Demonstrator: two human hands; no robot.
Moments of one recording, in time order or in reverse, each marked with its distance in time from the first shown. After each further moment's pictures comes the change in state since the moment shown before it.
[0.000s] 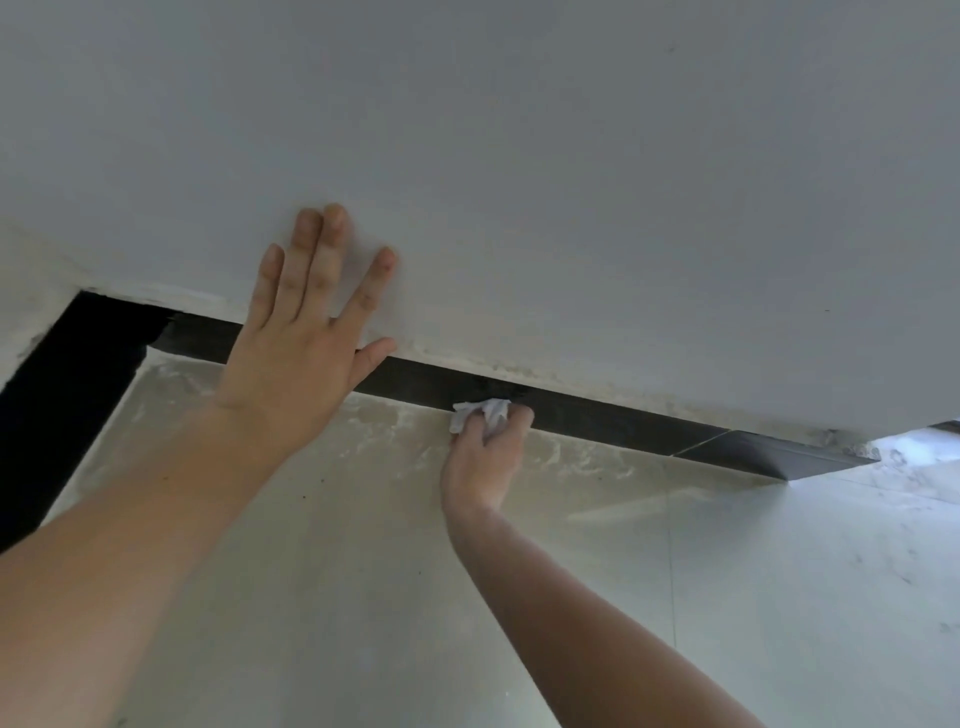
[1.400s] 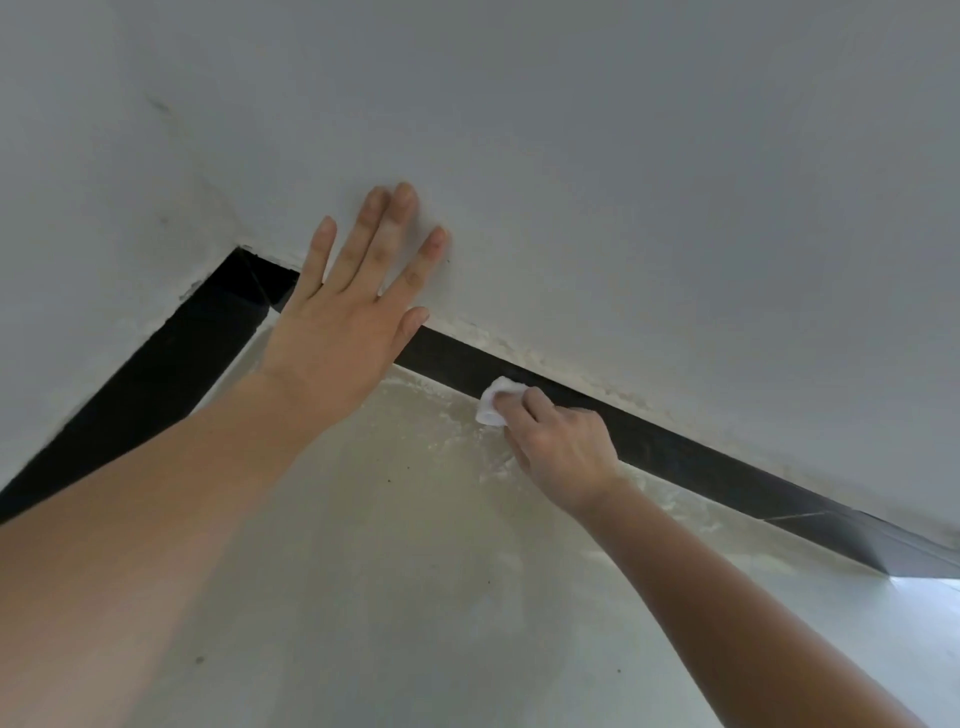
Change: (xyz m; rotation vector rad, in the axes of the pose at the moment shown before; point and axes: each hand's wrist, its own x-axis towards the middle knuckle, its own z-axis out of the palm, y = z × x) left_hand -0.031 -0.053 -0.009 0.060 -0.087 -0.125; right_hand 0.034 -0.024 0.002 -1.362 -0.541 -1.343
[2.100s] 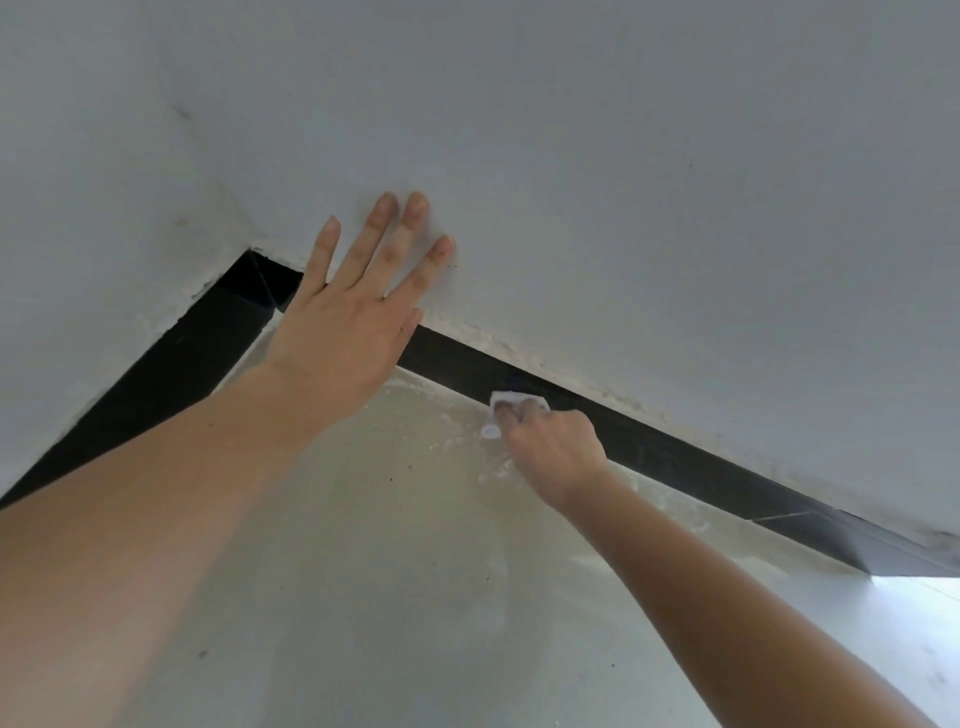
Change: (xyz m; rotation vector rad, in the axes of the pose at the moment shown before) left_hand -0.002 -0.004 -0.013 -0.031 -0.103 -0.019; right_hand 0.007 -0.011 -0.019 -0.135 -0.351 -0.059
